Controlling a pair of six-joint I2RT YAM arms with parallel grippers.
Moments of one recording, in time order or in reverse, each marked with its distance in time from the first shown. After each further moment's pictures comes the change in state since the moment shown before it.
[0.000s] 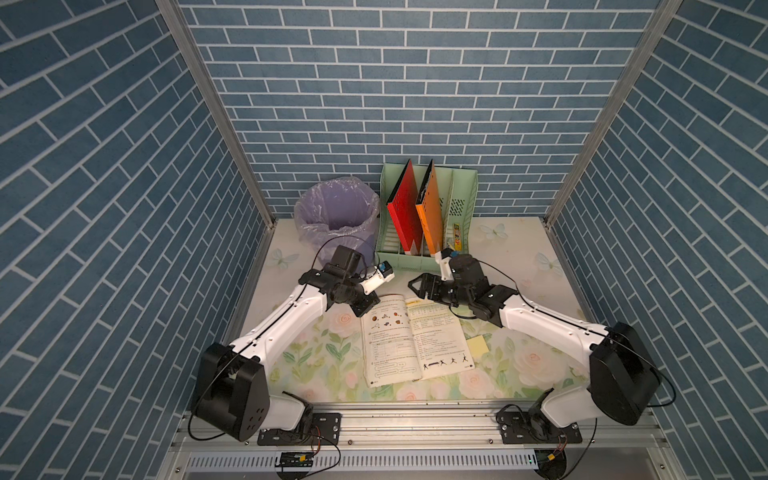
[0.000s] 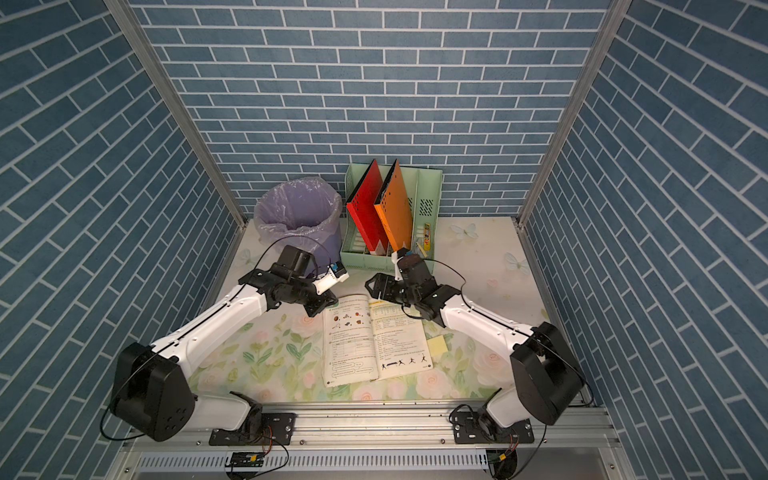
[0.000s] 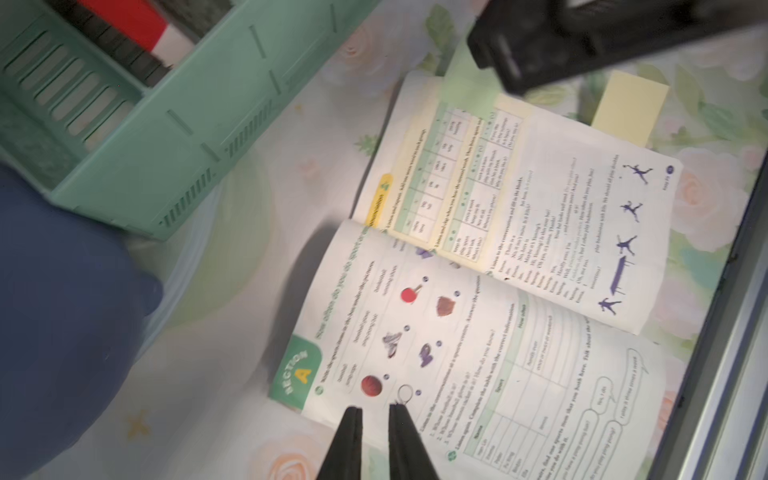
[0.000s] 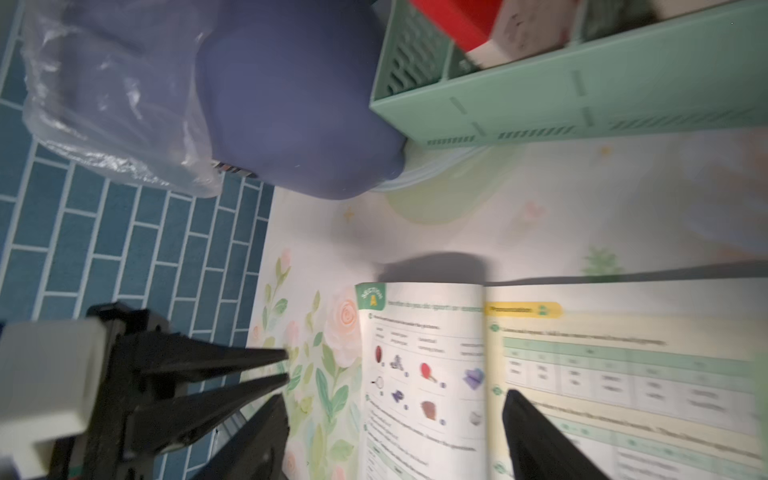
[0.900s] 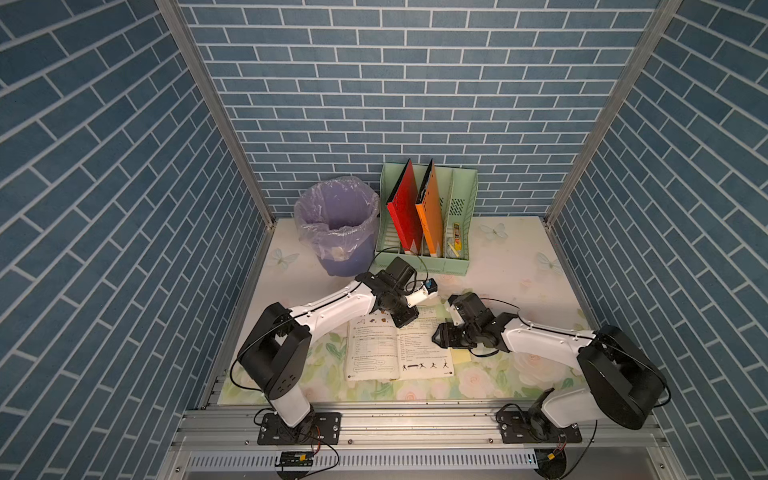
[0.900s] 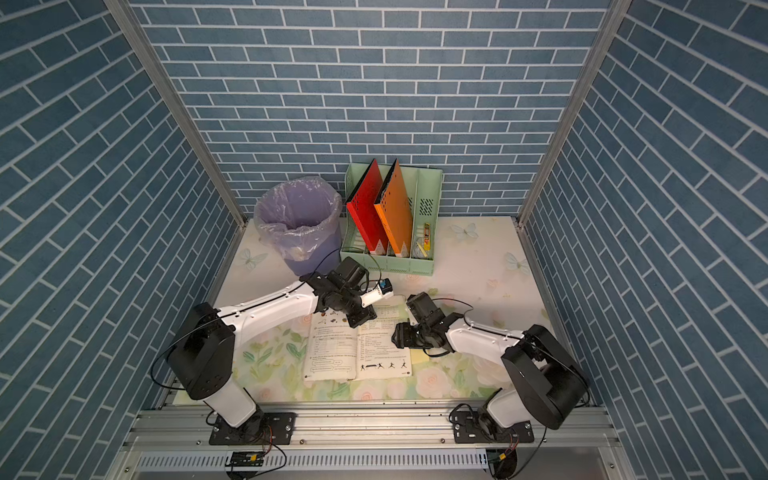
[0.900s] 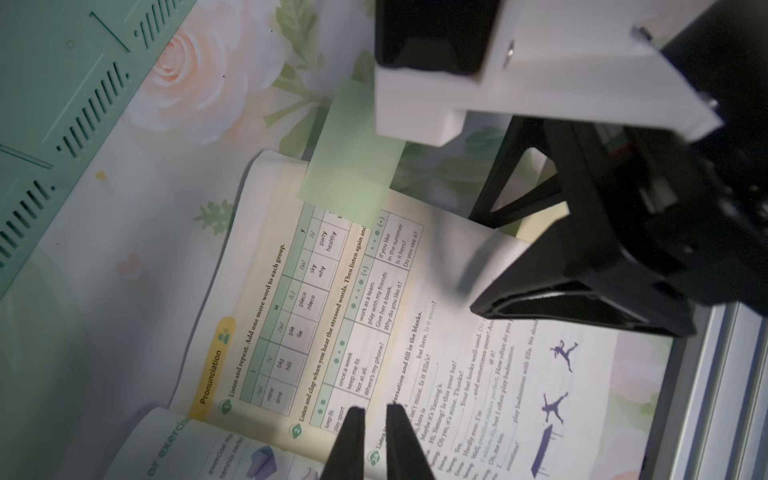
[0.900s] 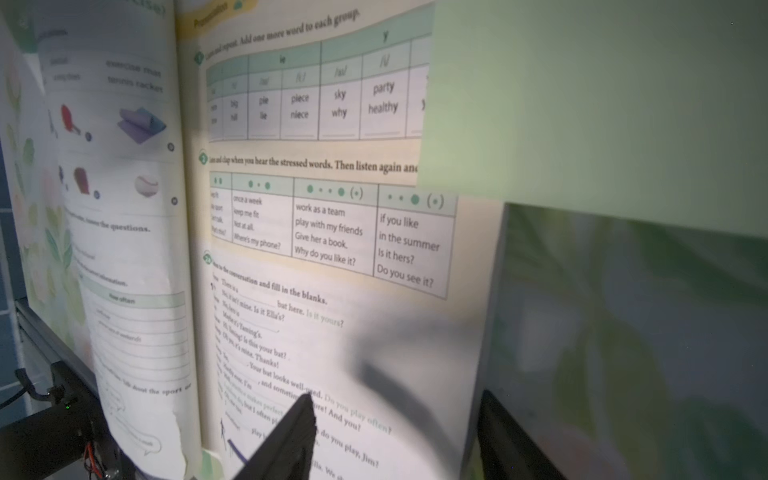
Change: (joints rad) left arm -0.229 0.257 0.096 0.093 -0.072 -0.117; right arm 0.130 0.028 -0.288 -0.051 -0.038 -0.080
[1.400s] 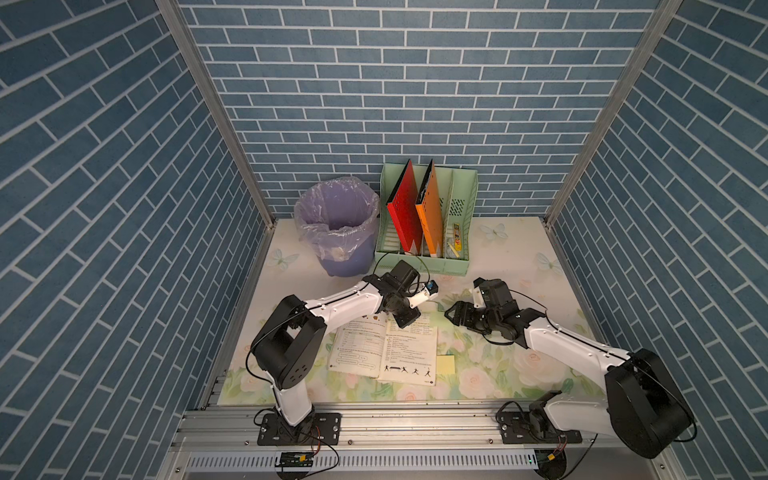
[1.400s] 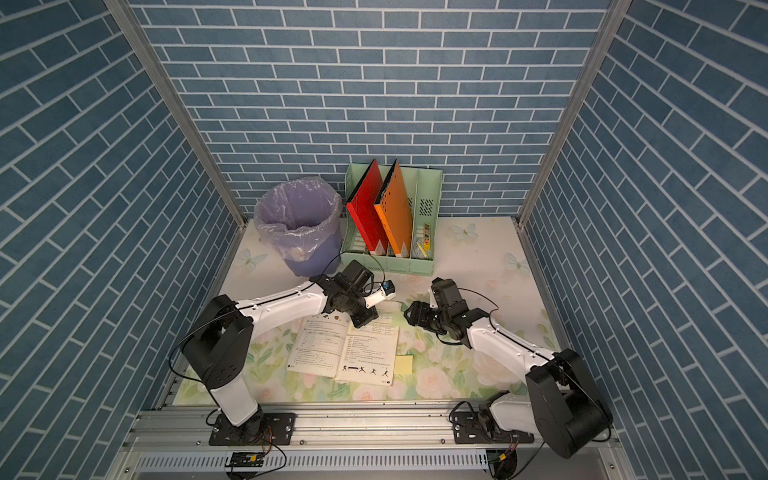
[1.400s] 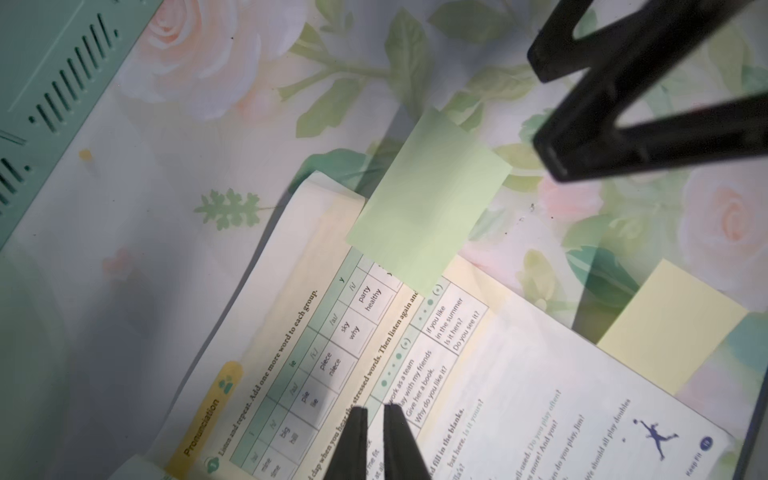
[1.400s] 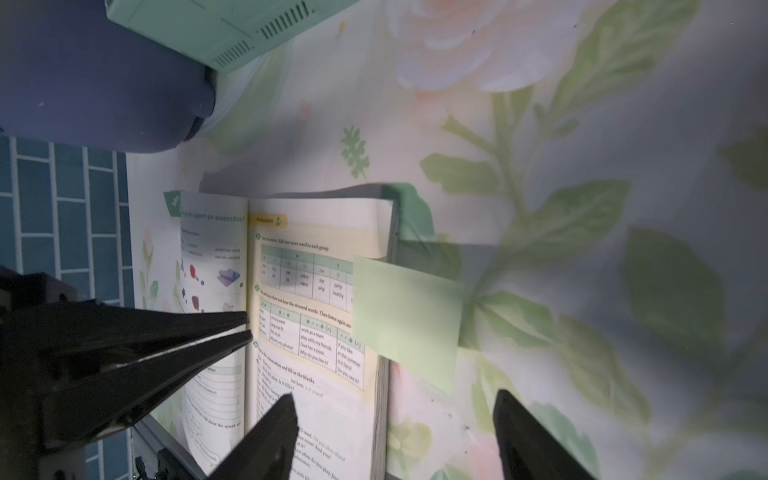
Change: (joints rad) left arm -0.003 0.105 0.005 0.090 -0.036 -0.029; right arm -0.294 -0.140 -0.003 0.002 -0.045 0.018
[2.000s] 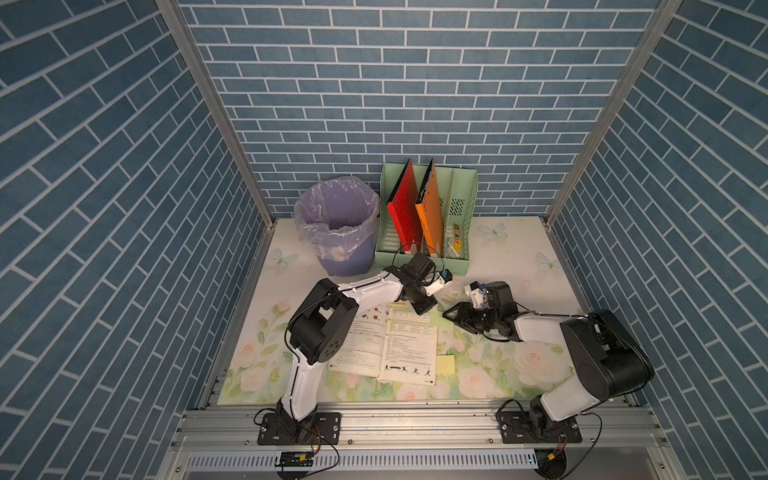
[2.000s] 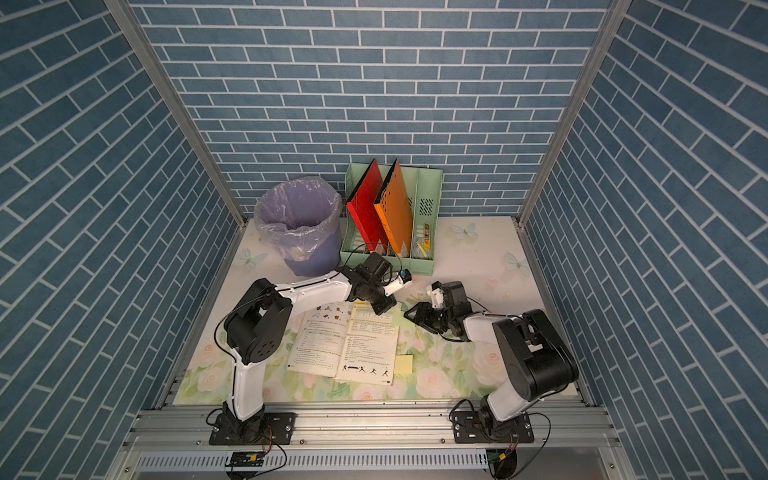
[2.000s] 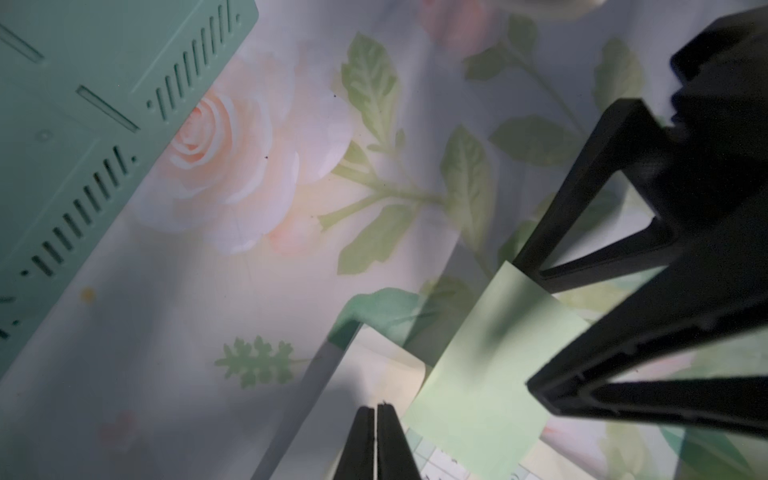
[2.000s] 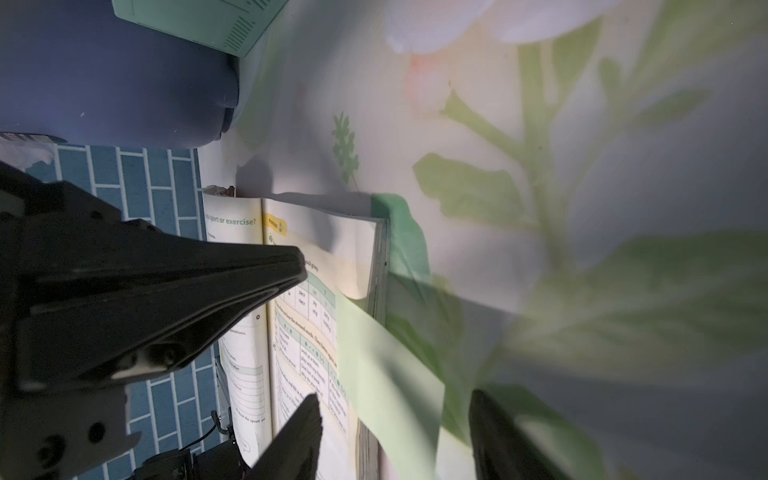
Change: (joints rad) left arm -0.011 0.273 0.261 0.066 0.021 -0.037; right arm -0.117 0.290 -0.083 0.412 -0.335 0.010
